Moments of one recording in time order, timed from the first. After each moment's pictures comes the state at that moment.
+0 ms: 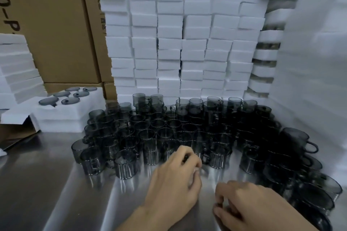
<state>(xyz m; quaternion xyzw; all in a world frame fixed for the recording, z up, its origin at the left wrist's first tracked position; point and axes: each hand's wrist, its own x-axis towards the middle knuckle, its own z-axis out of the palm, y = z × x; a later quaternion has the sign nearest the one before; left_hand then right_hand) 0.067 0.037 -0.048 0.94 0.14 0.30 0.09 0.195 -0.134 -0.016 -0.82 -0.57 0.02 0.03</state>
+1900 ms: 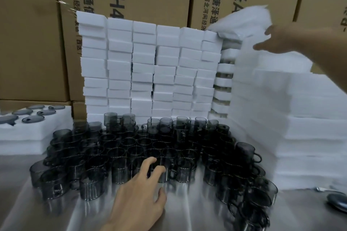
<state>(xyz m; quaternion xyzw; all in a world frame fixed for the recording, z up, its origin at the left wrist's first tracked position) 0.072 0.040 -0.053 0.95 0.23 0.23 0.03 0.247 -0.023 0.189 -0.88 -0.34 -0.33 0.06</state>
